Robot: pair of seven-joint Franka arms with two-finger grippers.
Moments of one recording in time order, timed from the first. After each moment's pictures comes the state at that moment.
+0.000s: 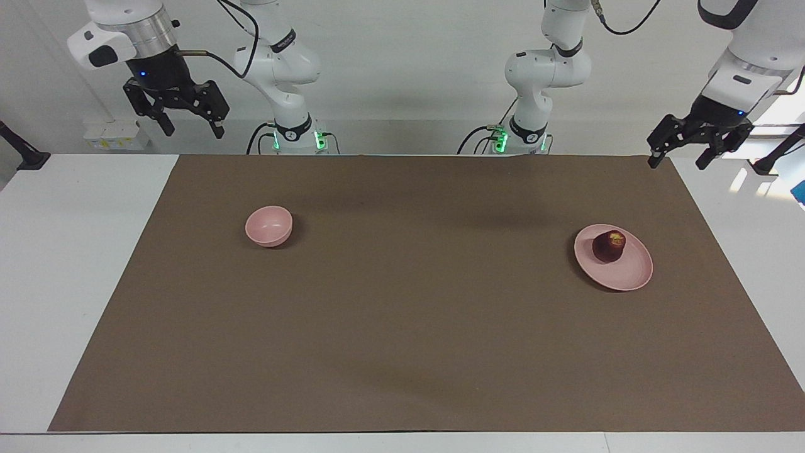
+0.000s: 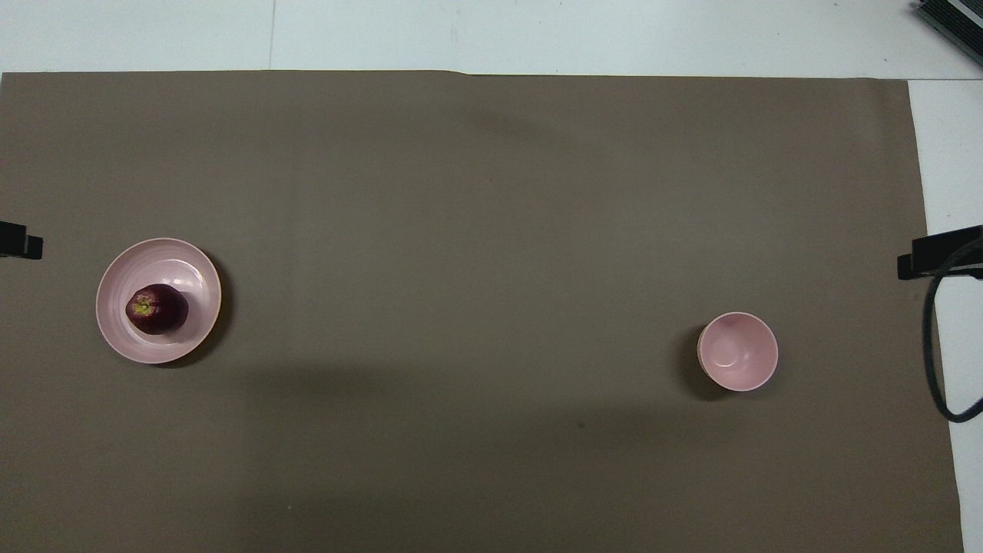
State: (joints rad) left arm -0.02 -0.04 0.08 -1.86 -0.03 1.91 0.15; right arm -0.03 -0.06 0.00 -1.48 0.01 1.42 0.09
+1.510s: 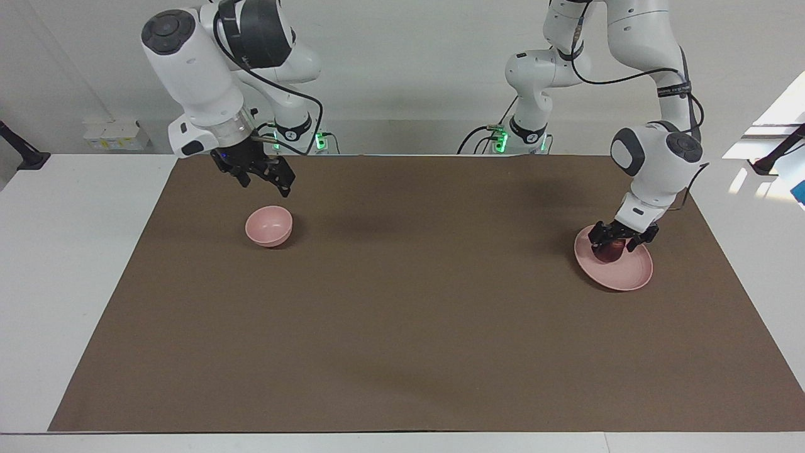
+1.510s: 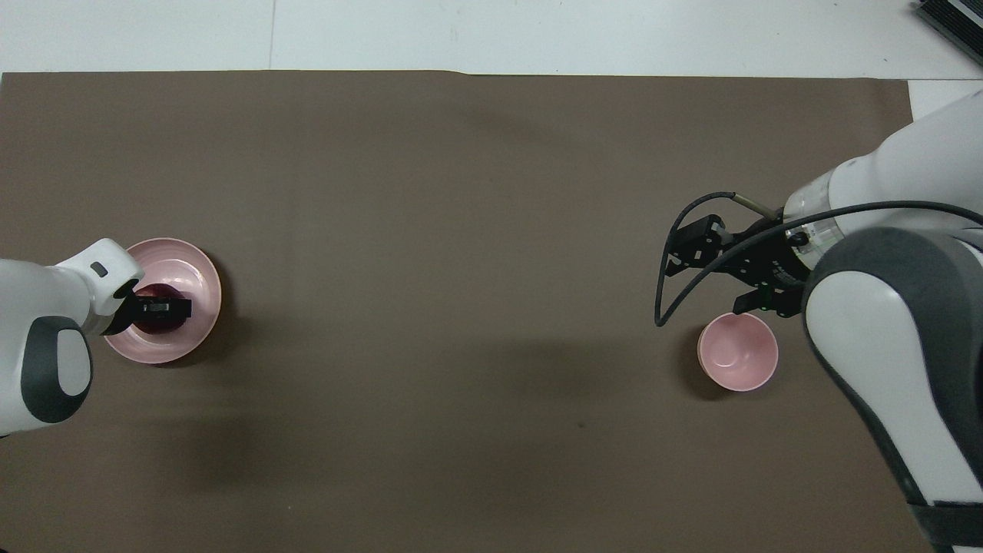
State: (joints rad) left arm 0.02 0.07 0.09 -2.30 -0.03 2.46 0.18; right arm 0.14 0.08 0.03 -1.72 0.35 1.68 0.64
